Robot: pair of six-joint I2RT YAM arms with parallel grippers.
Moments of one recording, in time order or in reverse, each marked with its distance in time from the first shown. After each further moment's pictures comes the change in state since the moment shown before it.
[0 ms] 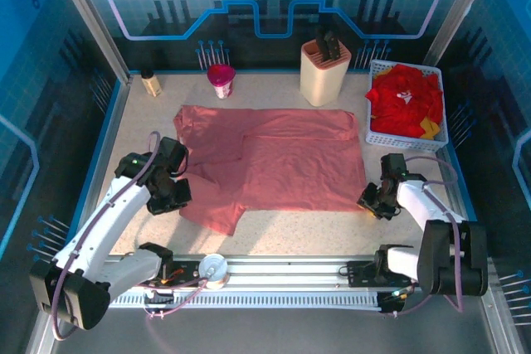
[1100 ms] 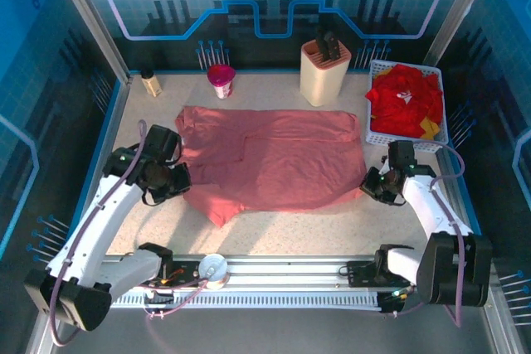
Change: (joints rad) left arm 0.030 -0.002 0.132 0.047 0.057 -0.013; right arm -0.017 -0.066 0.133 -0.044 -0.105 -0.083
